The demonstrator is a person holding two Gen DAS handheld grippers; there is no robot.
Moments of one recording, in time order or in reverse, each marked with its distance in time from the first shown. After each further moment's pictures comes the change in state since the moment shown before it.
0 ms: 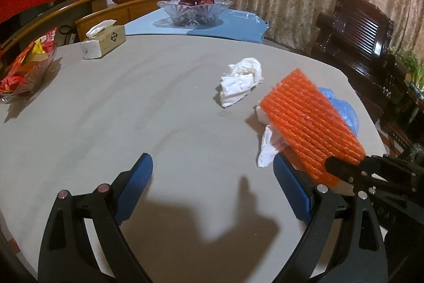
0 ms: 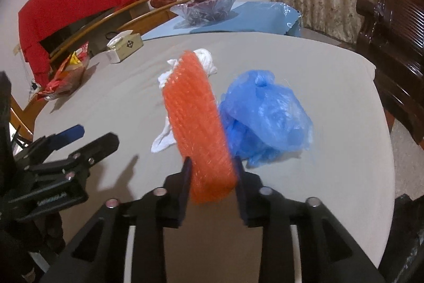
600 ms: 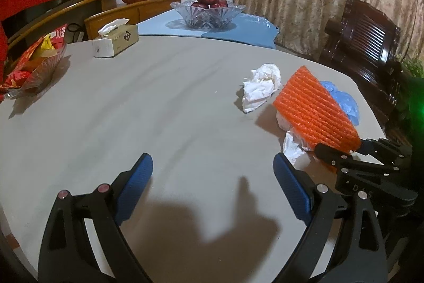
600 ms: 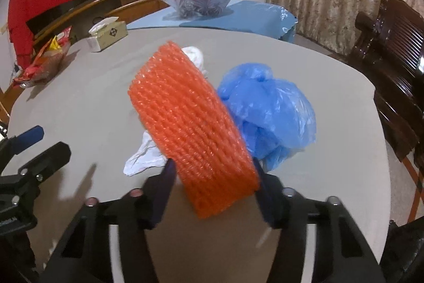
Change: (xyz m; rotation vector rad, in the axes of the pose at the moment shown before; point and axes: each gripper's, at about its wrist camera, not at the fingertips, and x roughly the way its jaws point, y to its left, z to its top) left arm 0.004 0.025 0.003 -0.029 -0.017 0.032; right arm 0.042 0.012 0.023 -0.084 0.031 -0.105
